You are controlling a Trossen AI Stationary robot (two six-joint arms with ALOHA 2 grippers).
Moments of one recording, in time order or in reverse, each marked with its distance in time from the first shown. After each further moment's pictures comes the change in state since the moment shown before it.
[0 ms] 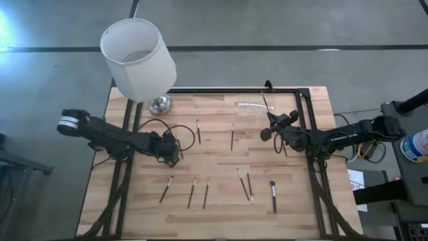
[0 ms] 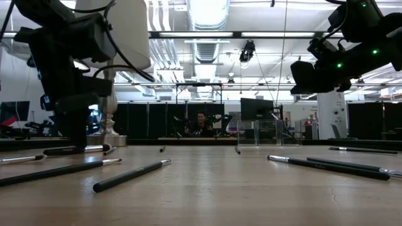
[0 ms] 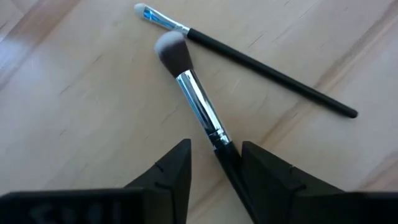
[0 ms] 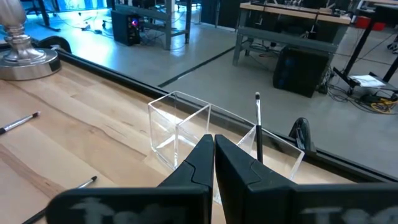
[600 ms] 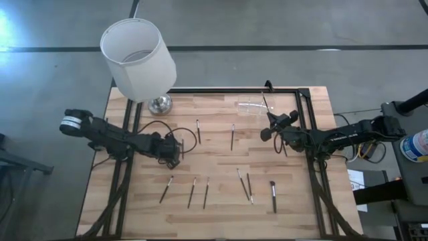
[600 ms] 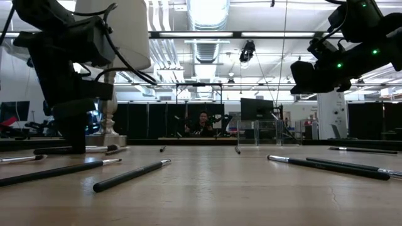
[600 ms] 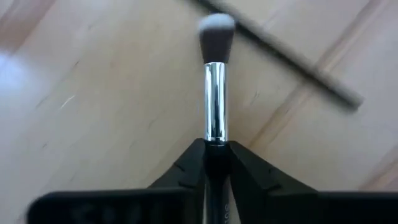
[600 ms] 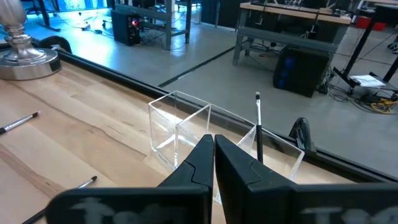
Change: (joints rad) left arm -0.009 0.046 -0.015 0.058 0.002 0.072; right arm 0.000 0.000 0.000 0.000 0.000 0.000
